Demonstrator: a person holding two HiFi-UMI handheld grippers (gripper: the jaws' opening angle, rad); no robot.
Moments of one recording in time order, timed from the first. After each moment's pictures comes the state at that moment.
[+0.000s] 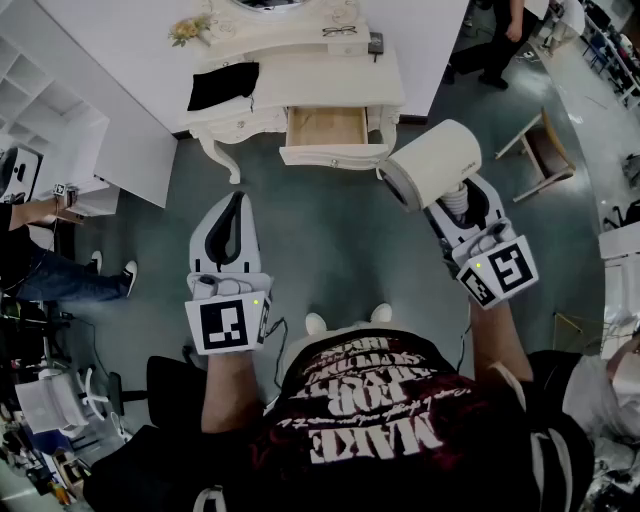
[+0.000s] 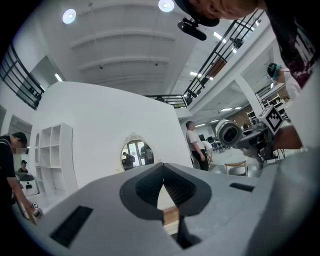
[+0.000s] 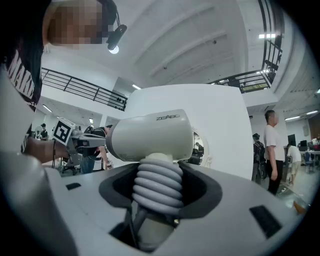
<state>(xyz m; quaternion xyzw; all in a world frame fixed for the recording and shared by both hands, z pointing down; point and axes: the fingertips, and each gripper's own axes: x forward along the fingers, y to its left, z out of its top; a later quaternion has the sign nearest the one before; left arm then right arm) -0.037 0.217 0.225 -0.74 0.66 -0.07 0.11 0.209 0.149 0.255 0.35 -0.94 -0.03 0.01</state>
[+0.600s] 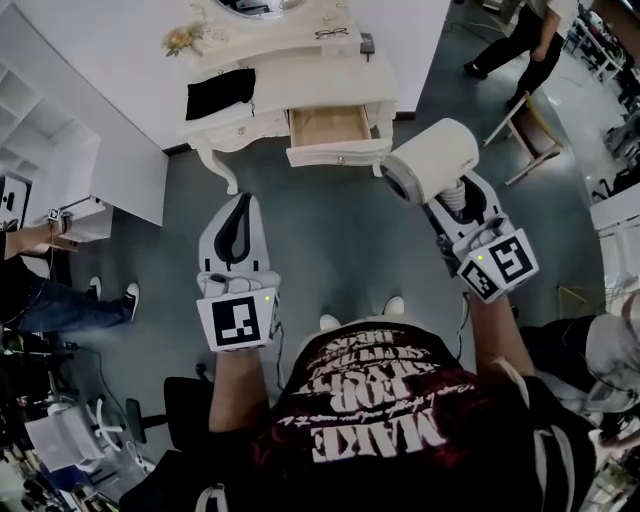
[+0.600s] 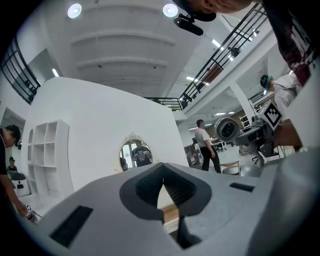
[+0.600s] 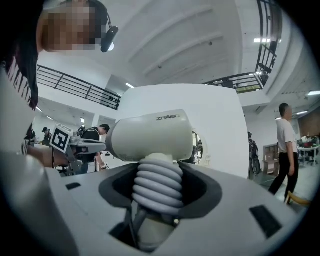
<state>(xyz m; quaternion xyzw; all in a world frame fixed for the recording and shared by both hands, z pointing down) -0.108 0.236 0.237 -0.77 0.63 -0.06 0.10 0.140 0.188 0.252 0.39 -0.92 -0.02 0.01</state>
